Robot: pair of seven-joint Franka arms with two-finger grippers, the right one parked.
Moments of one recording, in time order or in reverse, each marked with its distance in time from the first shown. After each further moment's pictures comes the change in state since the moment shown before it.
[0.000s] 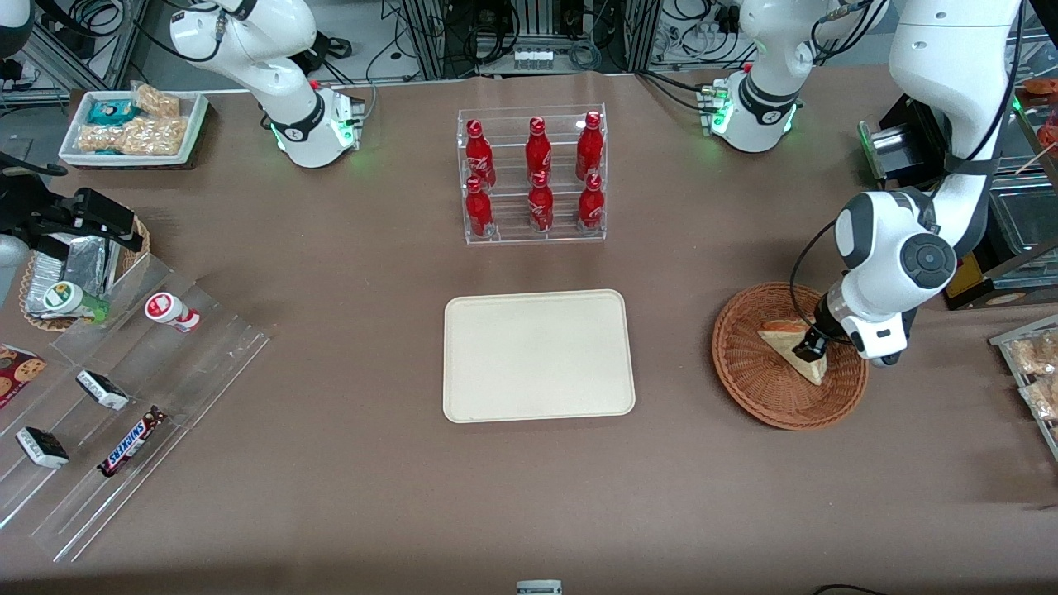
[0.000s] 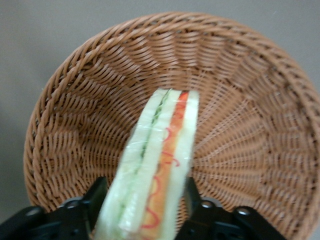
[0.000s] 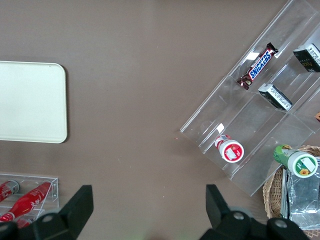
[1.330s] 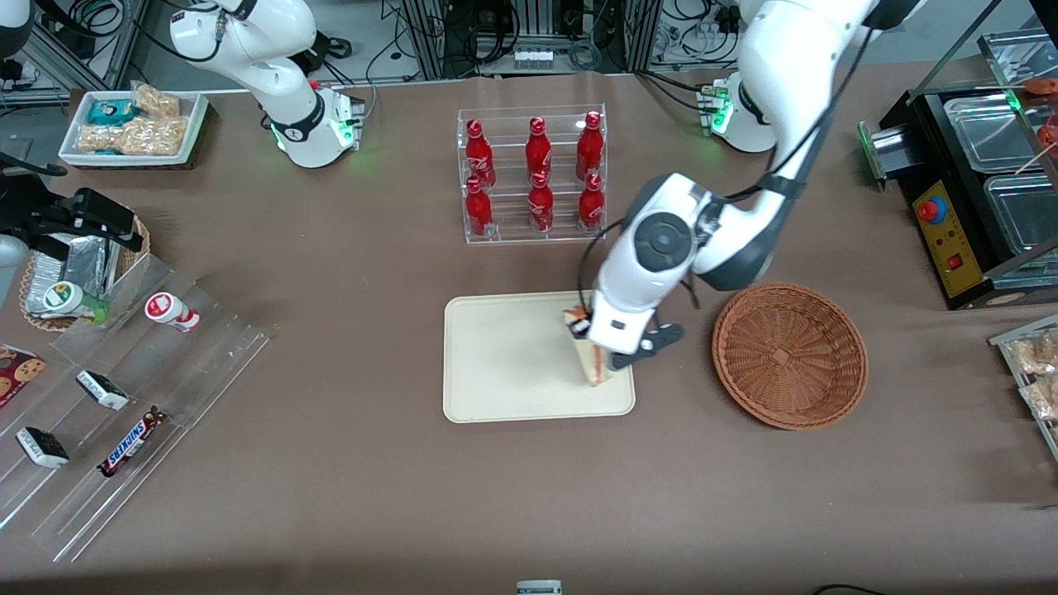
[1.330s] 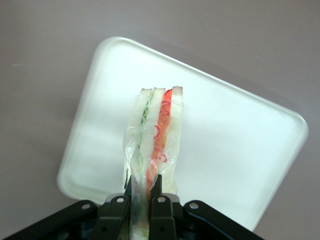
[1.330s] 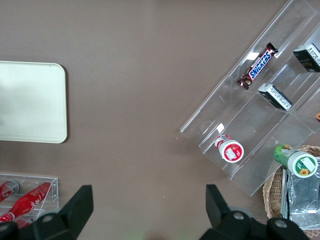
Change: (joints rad) arm -0.476 0.236 -0.173 0.552 -0.047 -0.219 0.103
